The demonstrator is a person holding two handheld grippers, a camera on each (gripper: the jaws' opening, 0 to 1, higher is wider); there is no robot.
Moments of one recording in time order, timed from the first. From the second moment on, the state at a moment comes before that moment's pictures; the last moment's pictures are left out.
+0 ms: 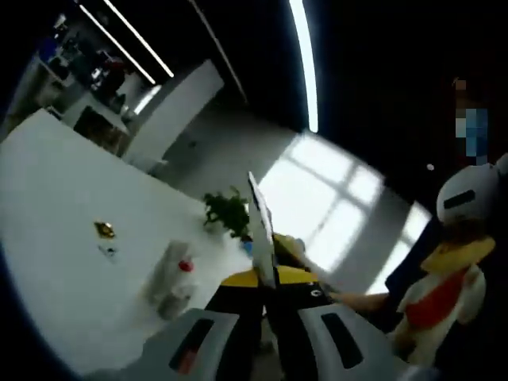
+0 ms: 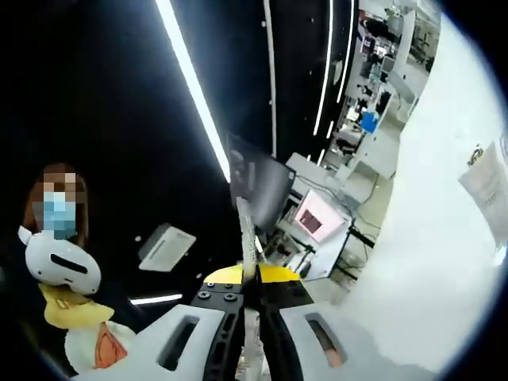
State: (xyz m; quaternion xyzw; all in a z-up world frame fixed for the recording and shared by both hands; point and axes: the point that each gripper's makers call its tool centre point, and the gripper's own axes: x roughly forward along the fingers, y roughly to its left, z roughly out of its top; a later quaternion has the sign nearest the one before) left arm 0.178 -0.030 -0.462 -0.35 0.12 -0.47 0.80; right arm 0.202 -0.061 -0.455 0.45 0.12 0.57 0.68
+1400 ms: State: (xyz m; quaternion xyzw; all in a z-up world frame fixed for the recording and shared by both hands) left arm 0.174 -0.028 -0.506 -0.25 0.22 -0.43 0.84; right arm 0.190 -0.069 -0.498 0.52 0.16 0.45 0.70
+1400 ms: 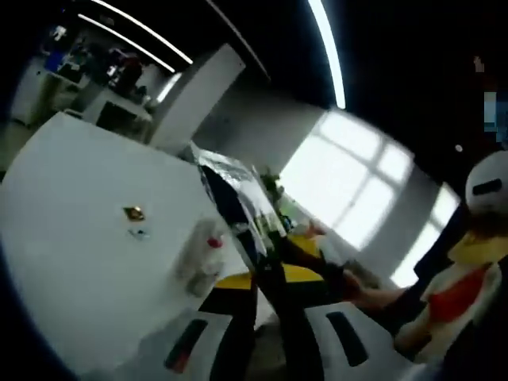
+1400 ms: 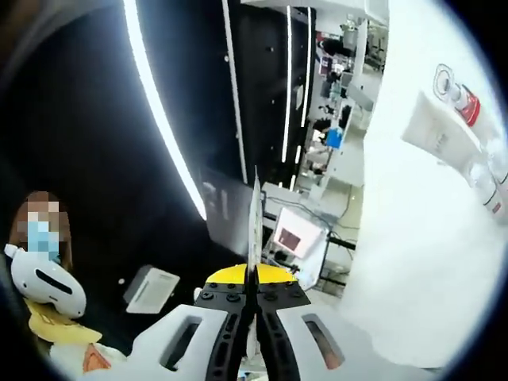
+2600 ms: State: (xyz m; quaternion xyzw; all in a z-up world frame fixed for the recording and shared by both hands) left arm 0.189 -0.033 -0.513 -0.37 0.21 -0.41 0.80; right arm 0.188 -0.071 -0.509 0.26 0.13 0.48 0.82
